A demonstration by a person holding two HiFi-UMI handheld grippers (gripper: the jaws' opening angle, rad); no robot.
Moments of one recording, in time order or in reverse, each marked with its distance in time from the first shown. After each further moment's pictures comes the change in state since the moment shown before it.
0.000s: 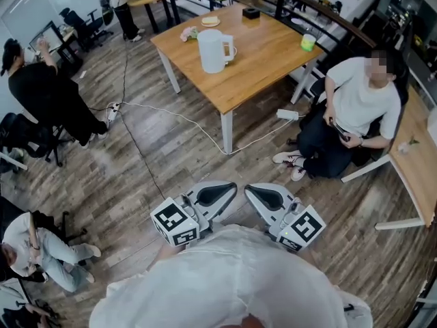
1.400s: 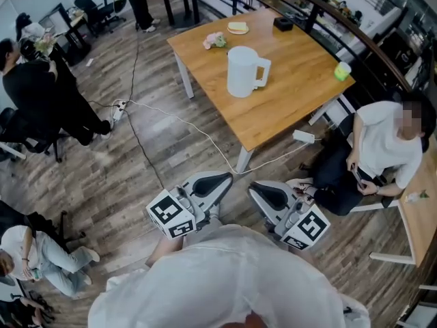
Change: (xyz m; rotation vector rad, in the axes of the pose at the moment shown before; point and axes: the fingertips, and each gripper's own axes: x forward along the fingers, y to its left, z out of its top) left arm -0.003 0.257 0.088 0.000 -0.096 0.108; right arm 0.196 -0.146 0.031 0.045 -0.041 0.107
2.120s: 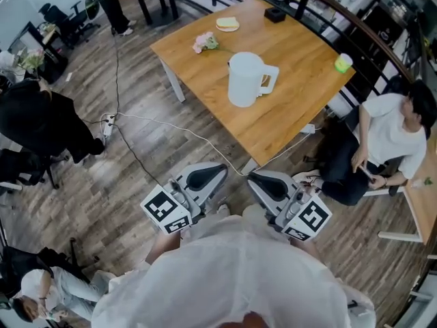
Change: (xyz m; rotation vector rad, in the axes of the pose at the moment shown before) left arm 0.003 0.159 0.050 0.032 0.035 -0.104; right arm 0.135 -0.092 0.006 0.014 0.004 -0.107
